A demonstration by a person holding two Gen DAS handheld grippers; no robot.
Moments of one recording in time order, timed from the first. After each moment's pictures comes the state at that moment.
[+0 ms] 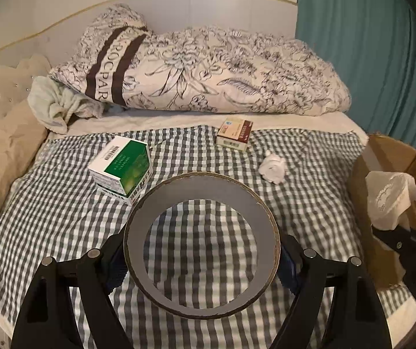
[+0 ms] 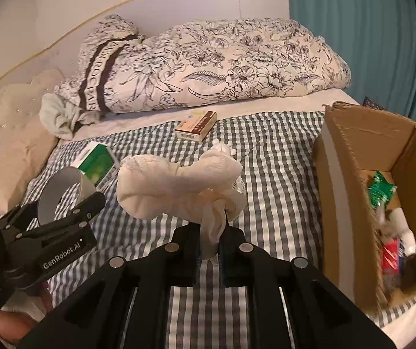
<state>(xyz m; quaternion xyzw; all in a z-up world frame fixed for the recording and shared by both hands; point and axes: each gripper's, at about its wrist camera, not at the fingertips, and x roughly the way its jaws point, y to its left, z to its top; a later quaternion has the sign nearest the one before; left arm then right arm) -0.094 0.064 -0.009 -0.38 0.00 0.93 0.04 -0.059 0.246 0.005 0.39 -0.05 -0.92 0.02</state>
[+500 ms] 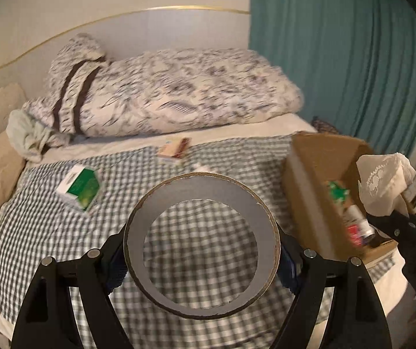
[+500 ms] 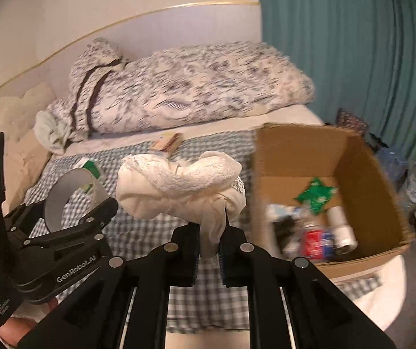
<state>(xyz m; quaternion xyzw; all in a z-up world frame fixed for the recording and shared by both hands) -0.041 0.170 0.048 -0.34 0.03 0.93 0.12 0.014 0.323 0.071 0.35 -0.05 -0.93 -0.04</state>
